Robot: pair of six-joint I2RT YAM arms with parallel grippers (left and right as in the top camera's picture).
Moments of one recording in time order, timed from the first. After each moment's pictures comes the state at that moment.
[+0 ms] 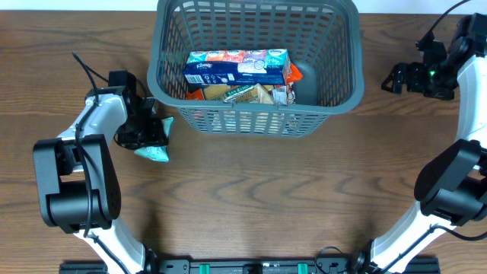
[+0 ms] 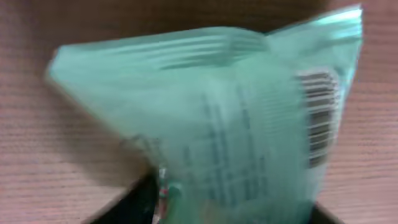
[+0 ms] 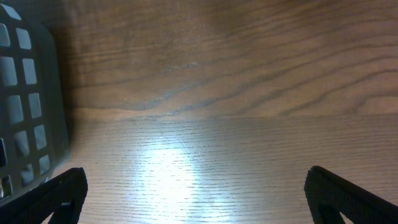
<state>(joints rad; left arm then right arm) 0.09 1.93 1.20 -0.85 0.16 0.08 -0.36 2.01 1.87 -1.20 -0.21 -0.23</state>
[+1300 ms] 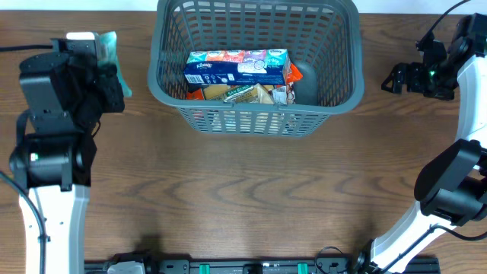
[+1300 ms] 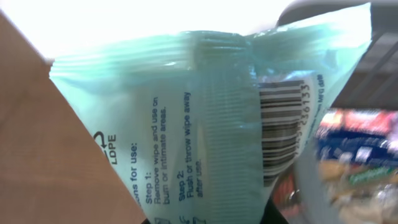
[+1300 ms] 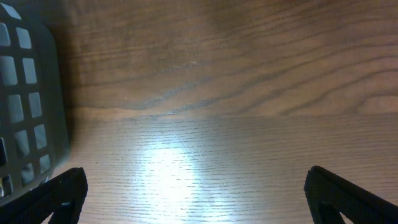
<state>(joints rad) 0.06 1.16 1.31 -0.66 0.03 0.04 -0.36 2.01 1.87 -1.20 -0.21 -0.23</state>
